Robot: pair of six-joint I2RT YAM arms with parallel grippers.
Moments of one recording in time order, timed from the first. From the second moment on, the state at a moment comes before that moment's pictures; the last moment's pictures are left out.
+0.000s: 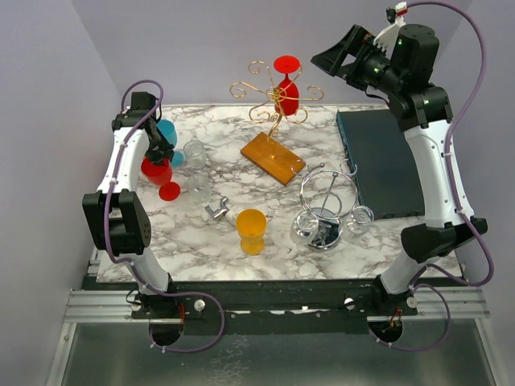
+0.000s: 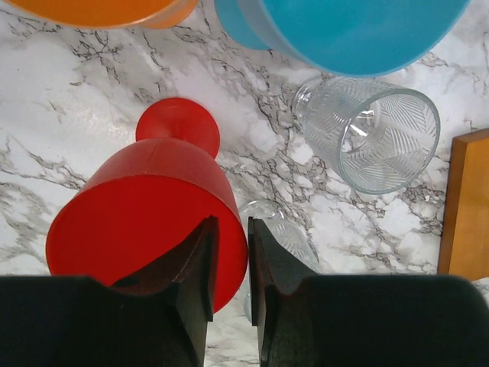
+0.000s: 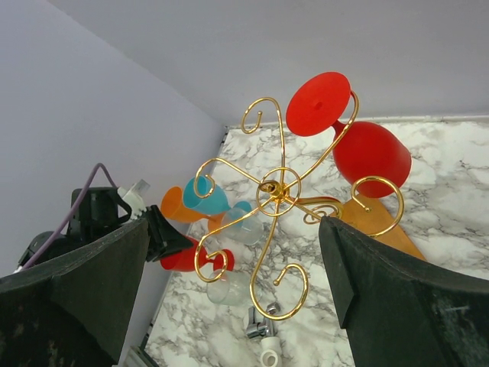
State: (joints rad) left arm 0.07 1.75 1.64 -1.00 -0.07 -0.57; right arm 0.25 1.69 2.19 -0.63 -0.33 0.60
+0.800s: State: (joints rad) left arm 0.07 1.64 1.72 -1.04 -0.07 -0.54; right arm 0.23 1.82 2.30 -0.61 -0.33 0.59
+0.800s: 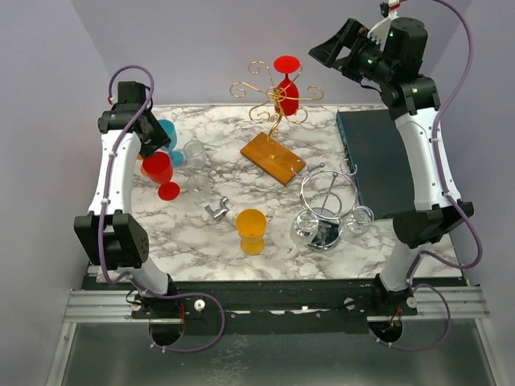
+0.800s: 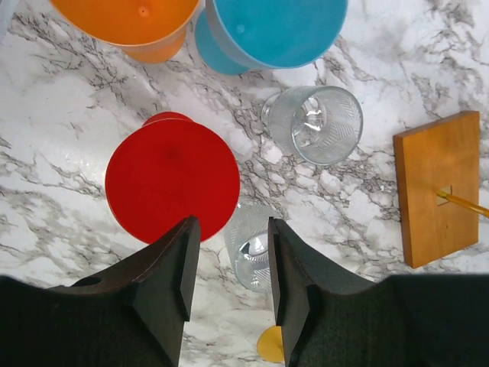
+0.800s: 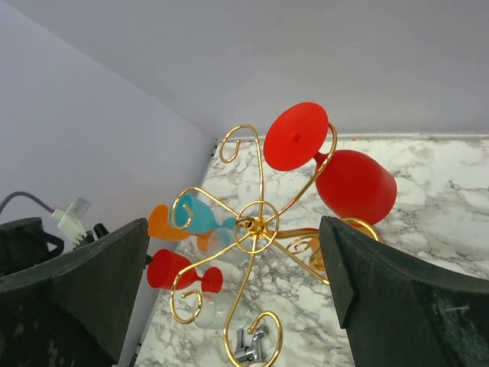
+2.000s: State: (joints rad) left arm -0.09 1.57 2.00 -0.92 0.28 -0.69; right arm 0.17 2.16 2.37 -0.24 -0.54 0.77
